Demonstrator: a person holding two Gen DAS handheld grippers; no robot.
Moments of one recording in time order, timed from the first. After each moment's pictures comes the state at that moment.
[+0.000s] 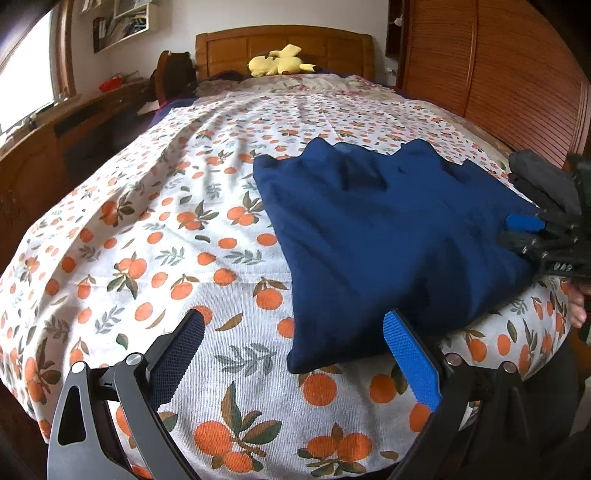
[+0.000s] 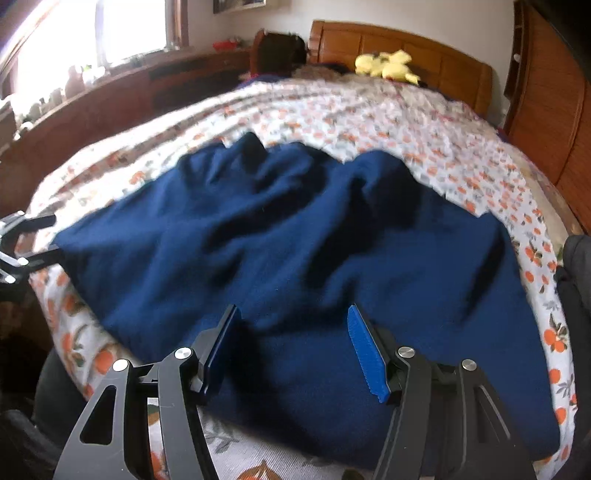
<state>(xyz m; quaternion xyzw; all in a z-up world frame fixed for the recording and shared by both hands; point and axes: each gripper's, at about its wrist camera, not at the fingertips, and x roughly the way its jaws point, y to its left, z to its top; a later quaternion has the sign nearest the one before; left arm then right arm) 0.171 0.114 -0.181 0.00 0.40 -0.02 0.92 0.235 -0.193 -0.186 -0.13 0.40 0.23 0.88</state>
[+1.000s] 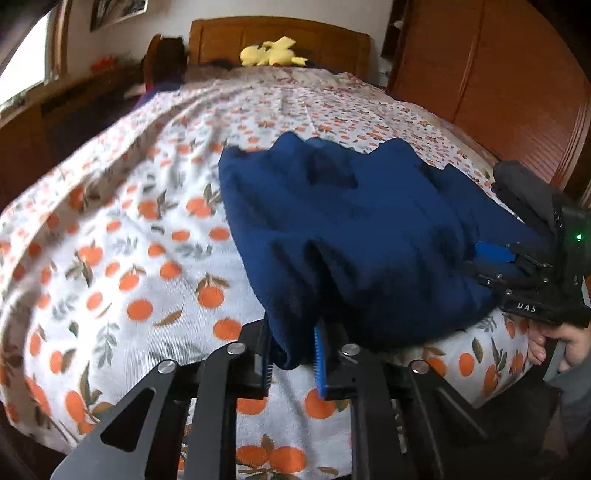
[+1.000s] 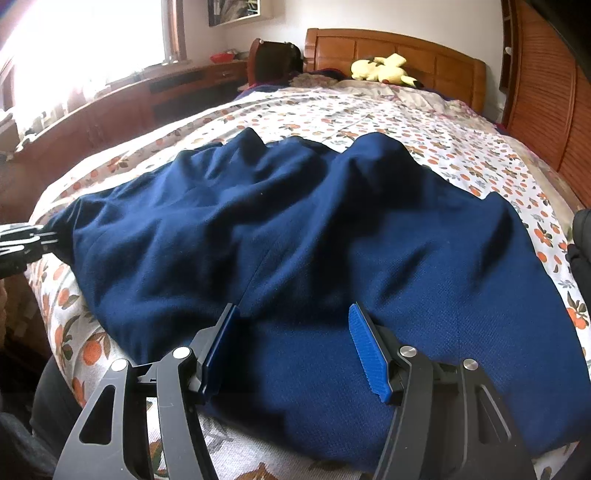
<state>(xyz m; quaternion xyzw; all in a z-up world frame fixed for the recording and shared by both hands) 0.182 0.078 -0.180 -0.04 0.41 -0.05 0.91 0.226 -0.206 -0.204 -0.10 0.37 0.25 0.89</state>
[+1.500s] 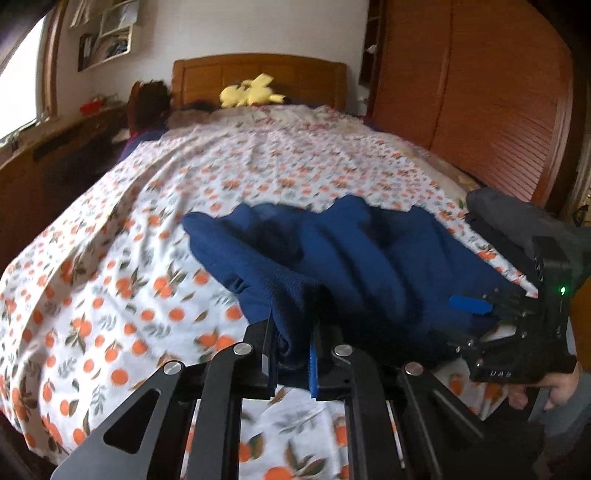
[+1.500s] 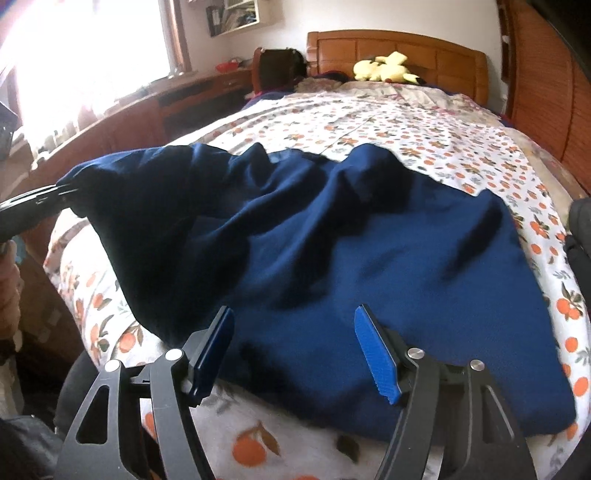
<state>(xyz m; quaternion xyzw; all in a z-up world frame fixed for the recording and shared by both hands) 0.192 0.012 -0.106 -0.02 0.35 -0.07 0.94 0.213 -0.241 -0.173 -0.06 0.38 0.27 0.88</state>
